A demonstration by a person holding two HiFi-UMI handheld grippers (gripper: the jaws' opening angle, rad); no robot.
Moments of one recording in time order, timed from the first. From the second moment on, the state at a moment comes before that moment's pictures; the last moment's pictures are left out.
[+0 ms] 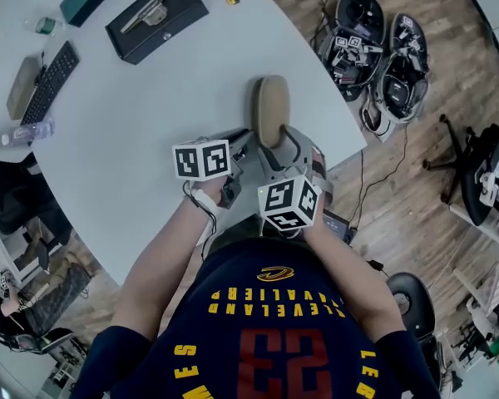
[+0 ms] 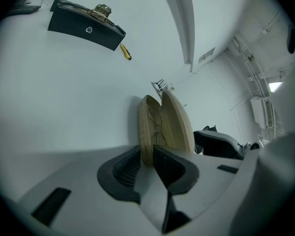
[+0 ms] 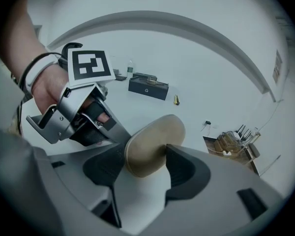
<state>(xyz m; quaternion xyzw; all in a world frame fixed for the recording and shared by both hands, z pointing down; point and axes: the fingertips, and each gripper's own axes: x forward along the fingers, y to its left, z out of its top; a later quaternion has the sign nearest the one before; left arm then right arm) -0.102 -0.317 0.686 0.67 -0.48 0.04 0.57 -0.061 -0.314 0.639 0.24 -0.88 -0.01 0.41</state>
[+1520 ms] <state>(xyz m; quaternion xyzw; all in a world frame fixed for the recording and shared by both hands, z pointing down) -0.103 -0.318 0.687 0.66 -0.48 0.03 0.57 0.014 -0.334 0.646 0.33 -0.86 0.16 0.36</state>
